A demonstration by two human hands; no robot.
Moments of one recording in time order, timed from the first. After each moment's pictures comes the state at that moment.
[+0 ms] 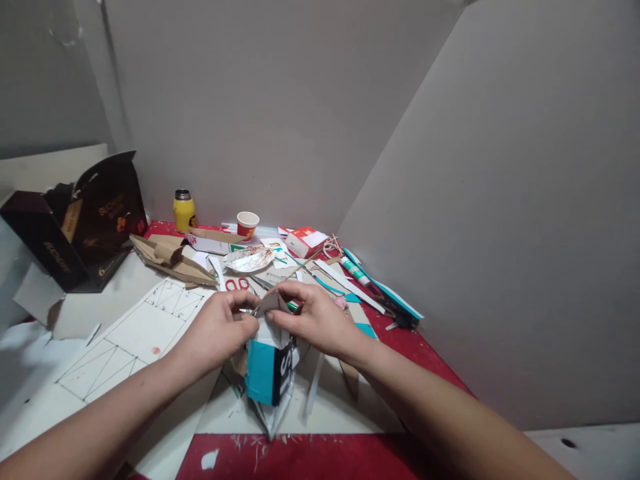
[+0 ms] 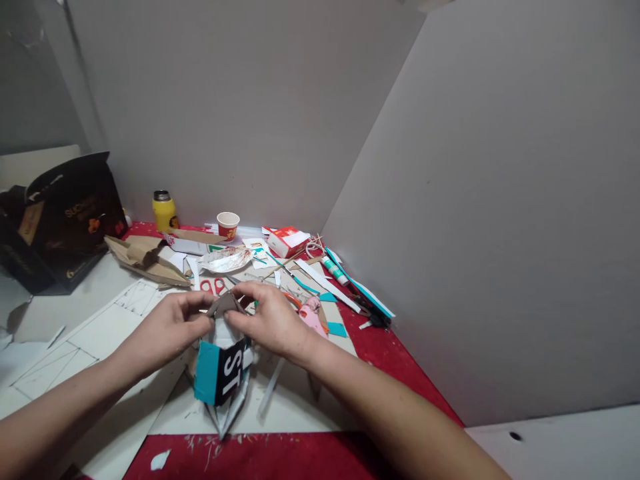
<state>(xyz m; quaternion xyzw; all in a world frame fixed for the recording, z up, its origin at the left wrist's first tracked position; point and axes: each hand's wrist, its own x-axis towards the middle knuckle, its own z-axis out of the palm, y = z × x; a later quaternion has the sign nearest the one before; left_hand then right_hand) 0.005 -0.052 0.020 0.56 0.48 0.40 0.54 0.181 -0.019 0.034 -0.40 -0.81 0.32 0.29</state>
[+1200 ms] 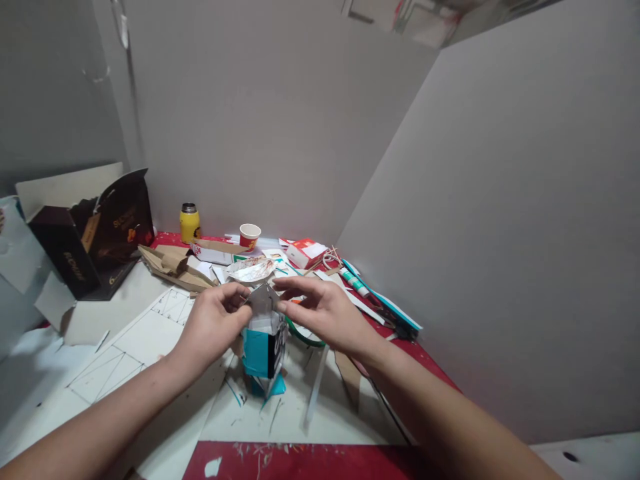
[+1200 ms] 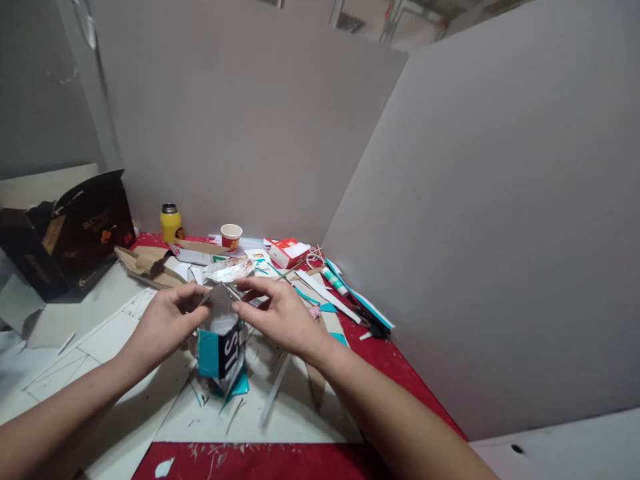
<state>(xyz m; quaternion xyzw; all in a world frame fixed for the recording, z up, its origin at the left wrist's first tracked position) -0.005 -0.052 0.026 0.60 0.53 0.47 0.37 0.187 -0.020 0.051 -0.38 -0.79 0.33 0.36</state>
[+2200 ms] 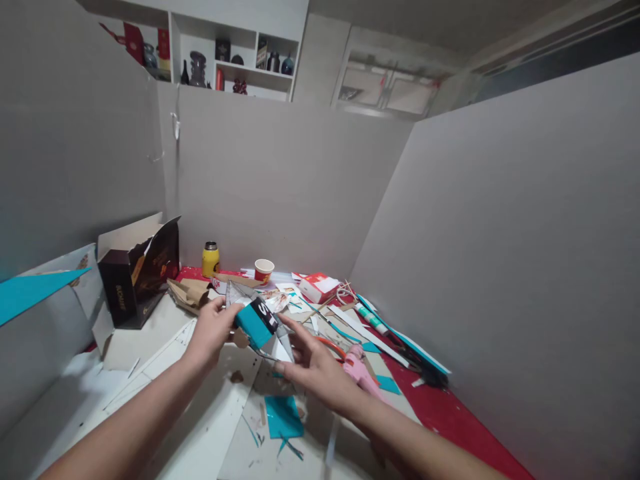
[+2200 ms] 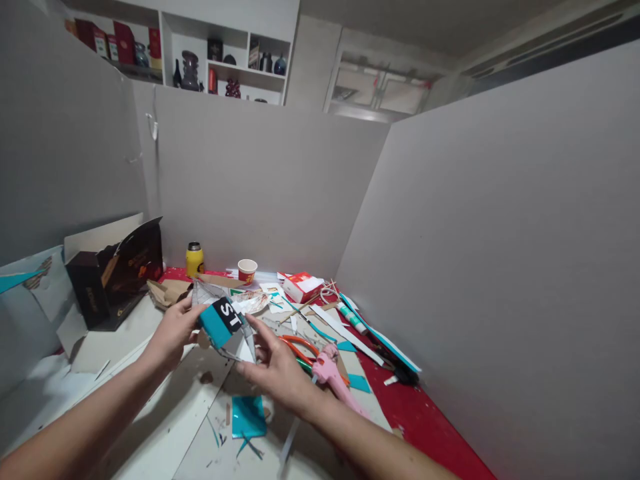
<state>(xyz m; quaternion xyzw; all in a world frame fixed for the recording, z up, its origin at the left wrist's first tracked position) -0.033 -0.030 0.029 0.40 0.54 0.61 0.42 0.167 -0.029 -0.001 -0.30 -0.69 0.55 0.36</state>
